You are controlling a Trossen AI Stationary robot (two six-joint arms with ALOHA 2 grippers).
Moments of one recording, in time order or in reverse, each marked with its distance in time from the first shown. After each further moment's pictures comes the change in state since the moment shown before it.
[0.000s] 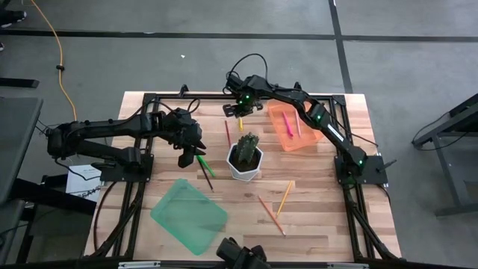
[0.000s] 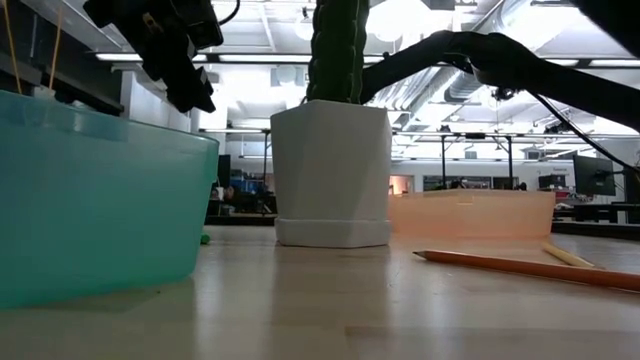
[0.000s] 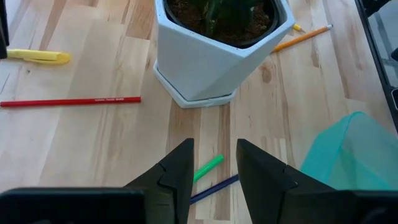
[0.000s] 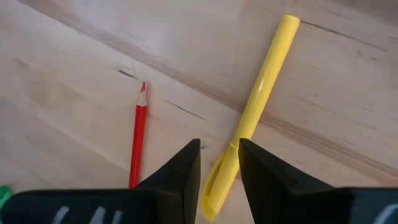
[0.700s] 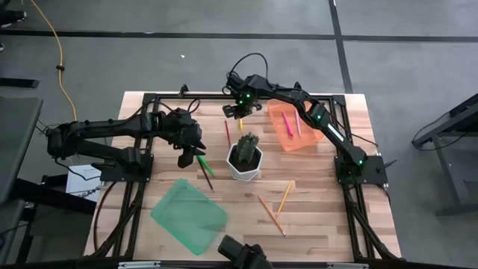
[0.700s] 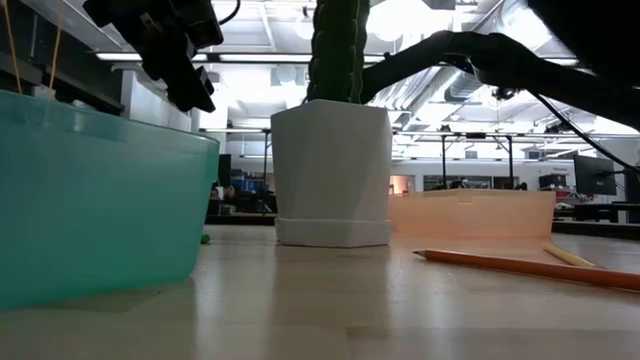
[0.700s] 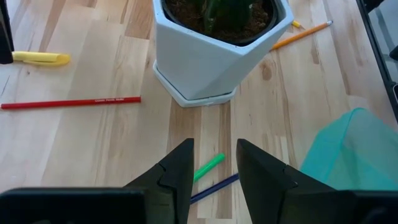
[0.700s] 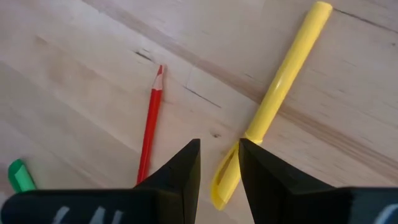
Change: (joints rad) left arm 0.000 0.000 0.000 -0.004 0.000 0.019; right arm -0.010 0.000 0.000 0.002 -0.081 -0.062
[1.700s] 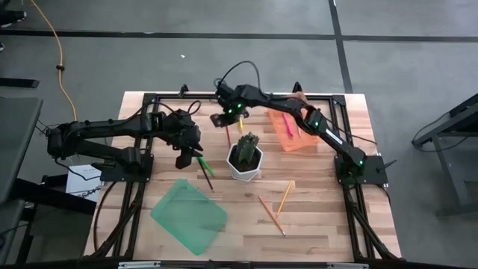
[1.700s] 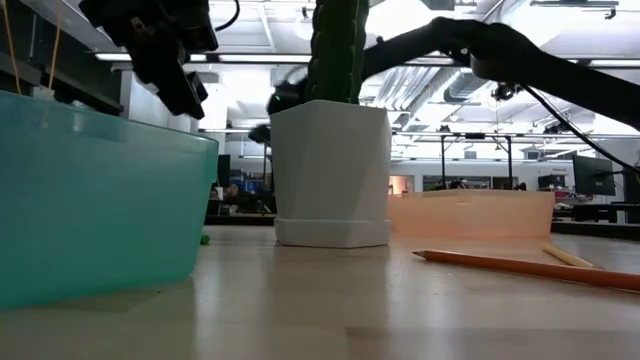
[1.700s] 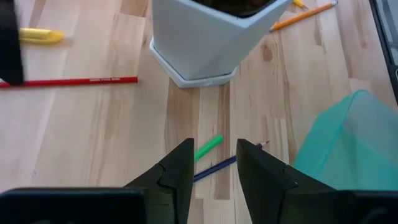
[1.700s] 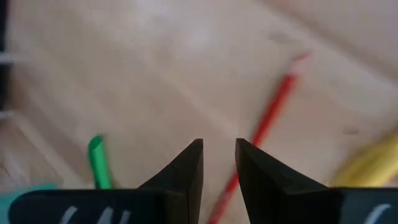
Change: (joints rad) left arm 0.000 0.000 0.000 -0.068 0.002 0.010; right arm 0.142 -0.003 0.046 0.113 -0.025 0.051
